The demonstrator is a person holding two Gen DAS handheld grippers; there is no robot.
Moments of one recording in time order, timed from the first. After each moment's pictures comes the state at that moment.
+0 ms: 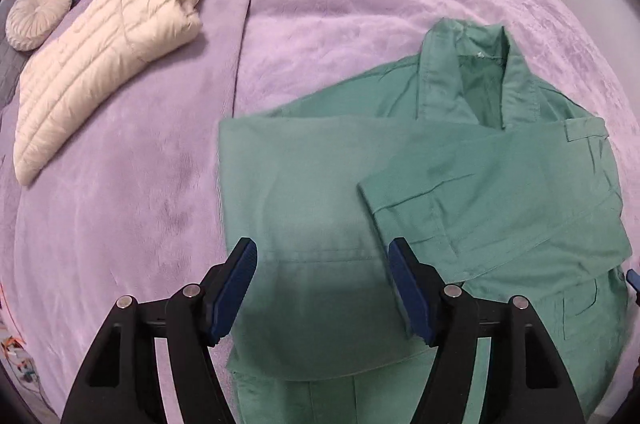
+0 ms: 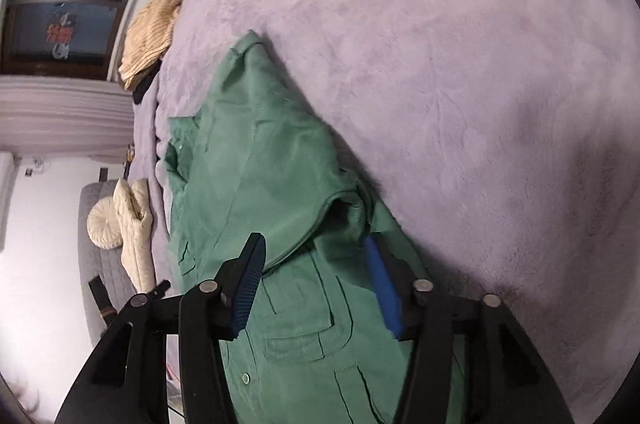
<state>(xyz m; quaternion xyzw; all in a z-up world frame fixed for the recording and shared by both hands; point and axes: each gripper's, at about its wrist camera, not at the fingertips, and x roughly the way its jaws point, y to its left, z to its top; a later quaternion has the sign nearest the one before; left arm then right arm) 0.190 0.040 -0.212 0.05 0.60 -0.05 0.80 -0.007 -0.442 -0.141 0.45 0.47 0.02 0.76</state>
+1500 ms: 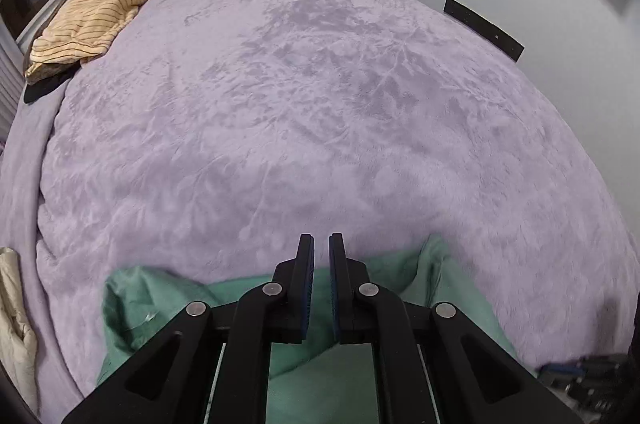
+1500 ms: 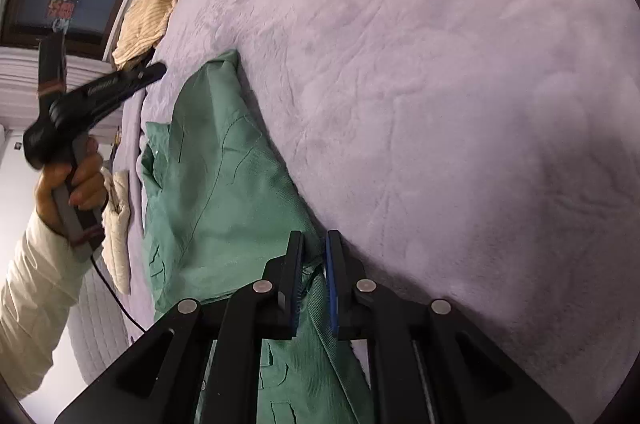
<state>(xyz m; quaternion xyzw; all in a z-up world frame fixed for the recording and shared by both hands) 0.294 -0.286 -0.182 0.17 0.52 -0.27 0.79 0.007 -0.494 -0.169 0.43 0.49 0.00 0.76</state>
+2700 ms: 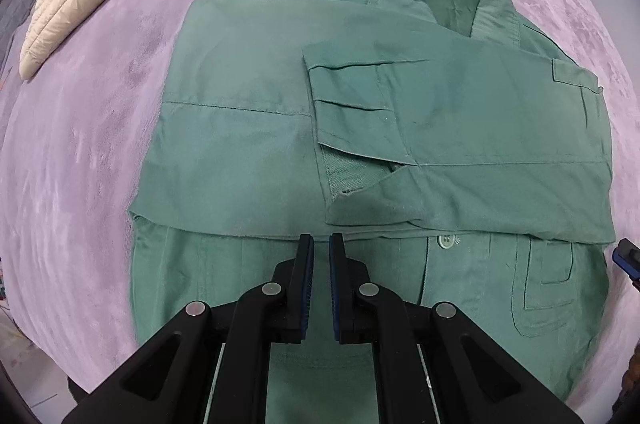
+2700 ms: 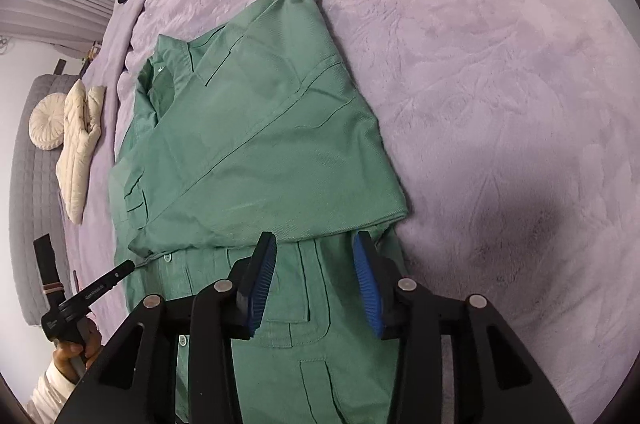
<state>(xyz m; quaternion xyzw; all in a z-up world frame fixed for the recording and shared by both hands) 0.123 -0.029 -0.228 -0.02 0.67 0.01 0.74 0.039 -0.418 -0.124 0.29 0.60 0.03 0.74</state>
